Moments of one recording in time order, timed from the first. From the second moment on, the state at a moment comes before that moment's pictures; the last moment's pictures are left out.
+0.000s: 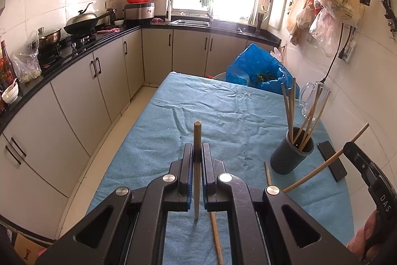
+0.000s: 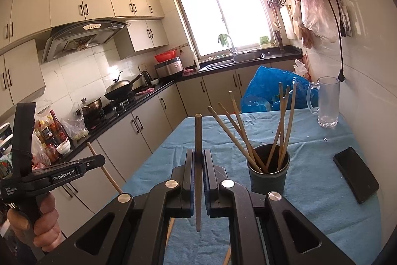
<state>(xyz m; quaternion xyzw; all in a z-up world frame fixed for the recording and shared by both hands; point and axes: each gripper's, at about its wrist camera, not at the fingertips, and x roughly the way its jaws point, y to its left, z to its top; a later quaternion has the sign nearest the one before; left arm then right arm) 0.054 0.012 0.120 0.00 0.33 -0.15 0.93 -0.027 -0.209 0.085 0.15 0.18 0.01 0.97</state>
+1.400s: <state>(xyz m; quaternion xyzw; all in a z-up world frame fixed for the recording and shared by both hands) -0.003 -0.091 0.159 0.09 0.29 -0.22 0.93 -0.116 -0.288 0.102 0.21 0.10 -0.03 0.97</state>
